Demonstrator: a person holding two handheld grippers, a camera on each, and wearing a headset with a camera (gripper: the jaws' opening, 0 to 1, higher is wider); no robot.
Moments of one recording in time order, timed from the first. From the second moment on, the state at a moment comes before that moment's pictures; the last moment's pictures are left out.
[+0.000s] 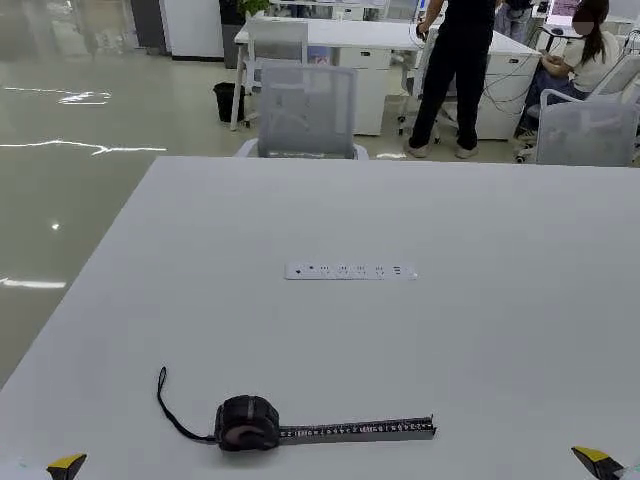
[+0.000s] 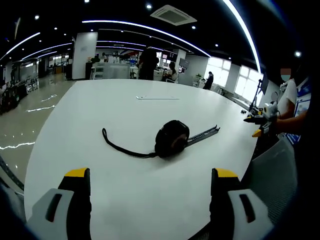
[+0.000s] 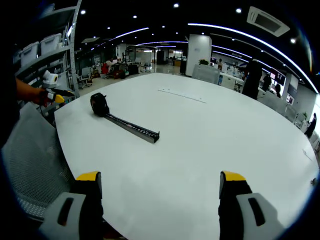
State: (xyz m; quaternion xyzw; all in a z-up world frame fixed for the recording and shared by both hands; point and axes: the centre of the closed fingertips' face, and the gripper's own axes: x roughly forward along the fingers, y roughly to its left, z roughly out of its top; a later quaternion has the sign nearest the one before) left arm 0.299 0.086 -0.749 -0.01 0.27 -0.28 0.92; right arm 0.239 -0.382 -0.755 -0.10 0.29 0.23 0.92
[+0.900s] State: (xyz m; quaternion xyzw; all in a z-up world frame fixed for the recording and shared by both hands) left arm 0.325 0.032 -0.755 0.03 0.27 -0.24 0.93; right arm 0.255 -0.368 -0.766 -0.10 0.30 0.27 0.91
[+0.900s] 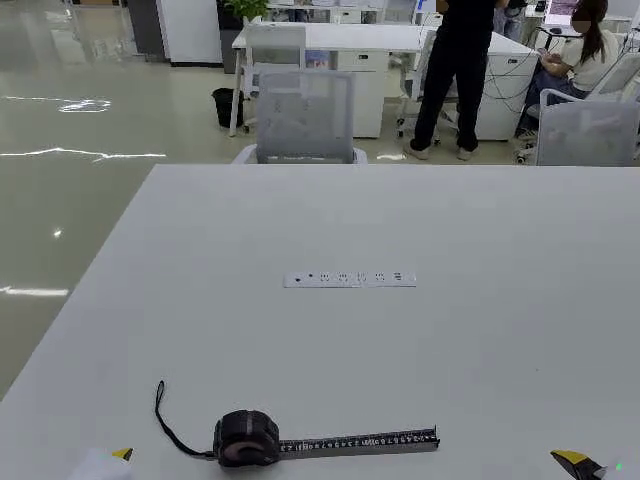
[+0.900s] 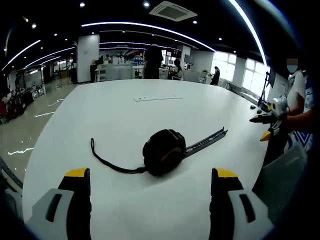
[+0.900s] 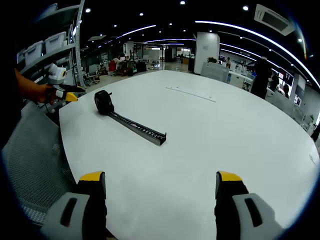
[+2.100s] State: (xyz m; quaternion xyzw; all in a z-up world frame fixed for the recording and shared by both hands) left arm 0.358 -0.029 -0.762 0.06 0.27 -0.21 0.94; right arm 0.298 -0.335 -0.774 -0.15 0.31 0.36 0.87
